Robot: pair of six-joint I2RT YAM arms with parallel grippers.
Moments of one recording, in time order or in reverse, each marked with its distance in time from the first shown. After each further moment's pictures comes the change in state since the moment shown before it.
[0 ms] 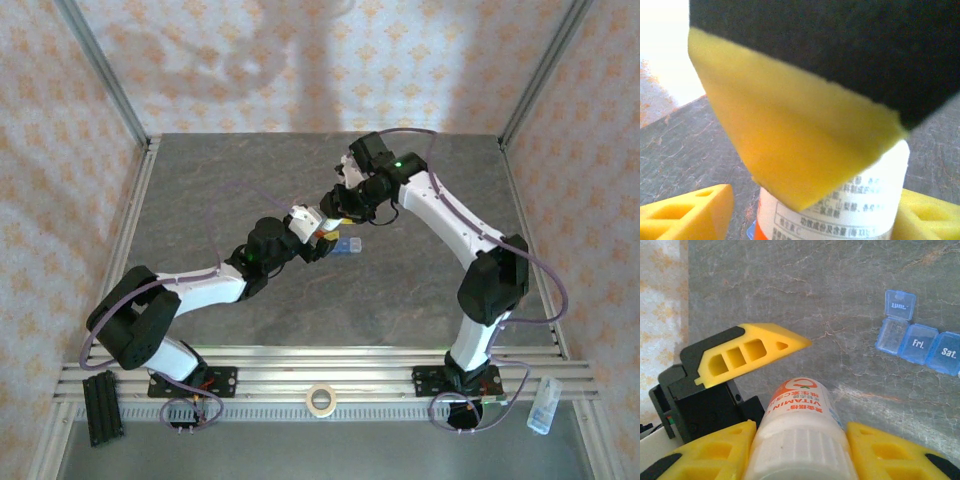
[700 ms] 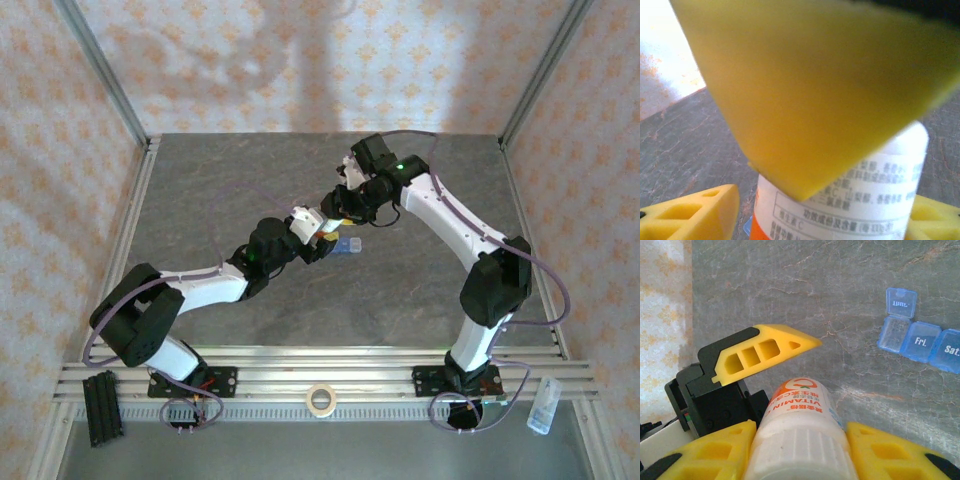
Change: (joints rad) left arm 0.000 0.021 0.000 0.001 0.003 -0.001; right arm -0.002 -0.018 -0.035 0.030 -0.011 0.021
